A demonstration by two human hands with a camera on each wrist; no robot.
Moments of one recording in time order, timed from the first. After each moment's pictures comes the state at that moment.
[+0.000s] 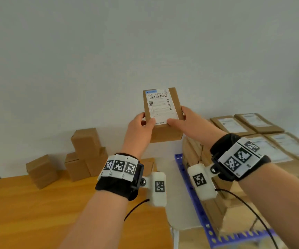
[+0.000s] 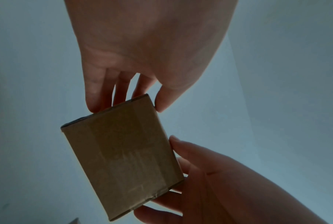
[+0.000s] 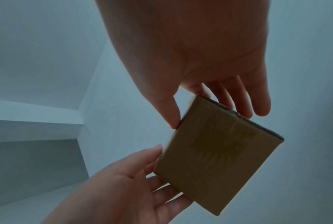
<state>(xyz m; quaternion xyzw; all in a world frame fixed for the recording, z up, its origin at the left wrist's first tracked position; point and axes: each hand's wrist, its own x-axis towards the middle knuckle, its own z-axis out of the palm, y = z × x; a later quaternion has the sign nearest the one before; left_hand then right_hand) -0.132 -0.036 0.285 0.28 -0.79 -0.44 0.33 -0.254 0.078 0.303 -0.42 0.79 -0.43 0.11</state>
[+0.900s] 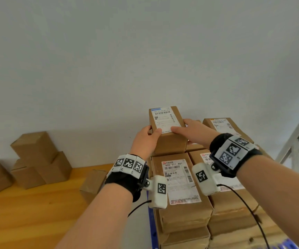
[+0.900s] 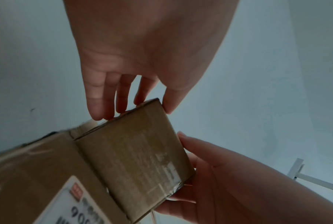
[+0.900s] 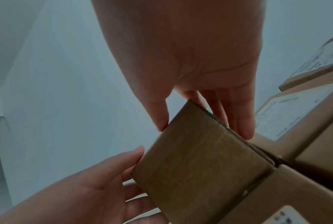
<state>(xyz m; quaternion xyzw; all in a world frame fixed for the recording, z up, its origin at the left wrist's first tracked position) -0.374 0.045 0.233 0.32 -0.78 -0.48 0.22 -0.502 0.150 0.260 -0.36 0.85 -0.33 0.21</state>
